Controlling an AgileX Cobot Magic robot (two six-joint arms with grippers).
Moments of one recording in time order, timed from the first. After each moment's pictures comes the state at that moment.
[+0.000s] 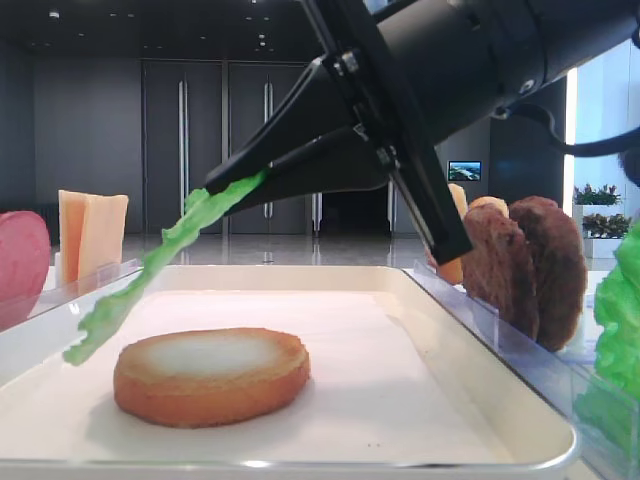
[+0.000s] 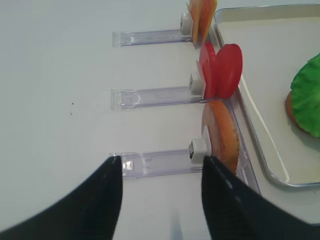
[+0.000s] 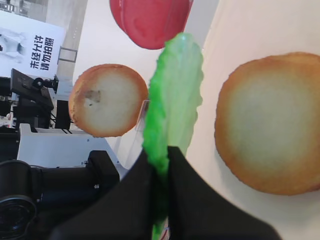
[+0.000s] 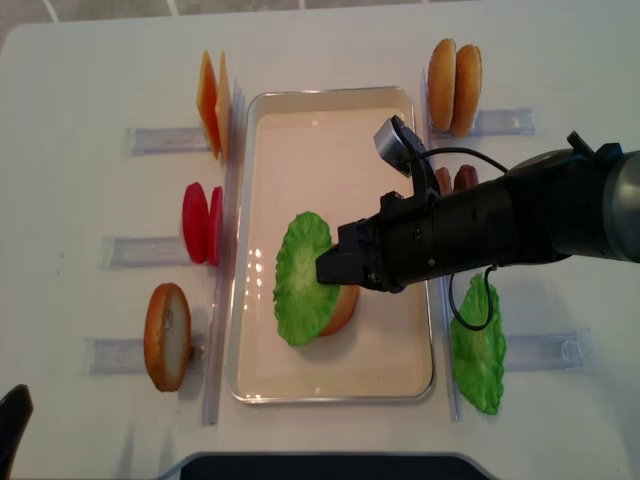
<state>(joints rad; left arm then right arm) -0.01 -0.02 -0.47 -0.01 1.11 0.04 0.57 1.75 -0.78 1.78 0.81 -1.21</state>
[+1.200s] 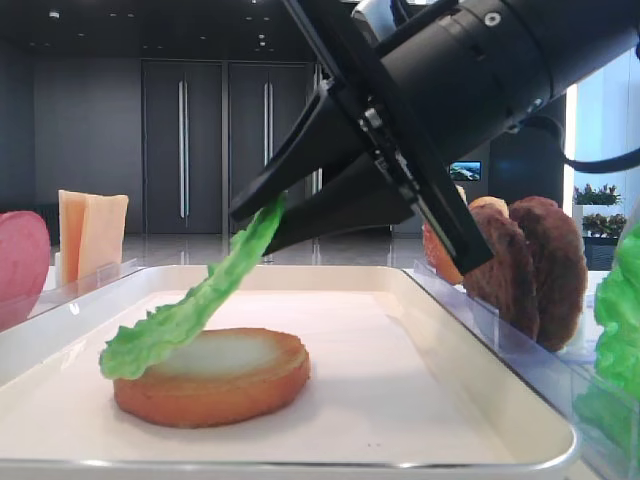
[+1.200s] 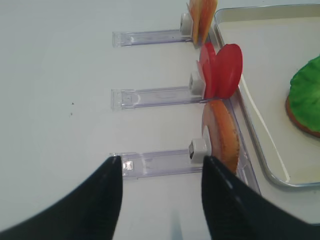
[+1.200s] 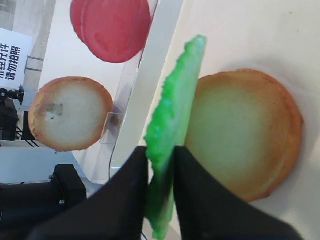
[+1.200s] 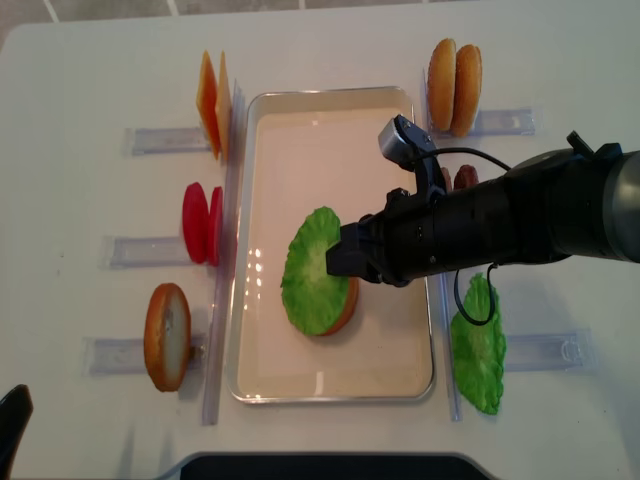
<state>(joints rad) -0.01 -0.02 -0.47 -0.01 1.11 0.04 0.57 1.75 -0.78 1.77 0.70 -1.22</state>
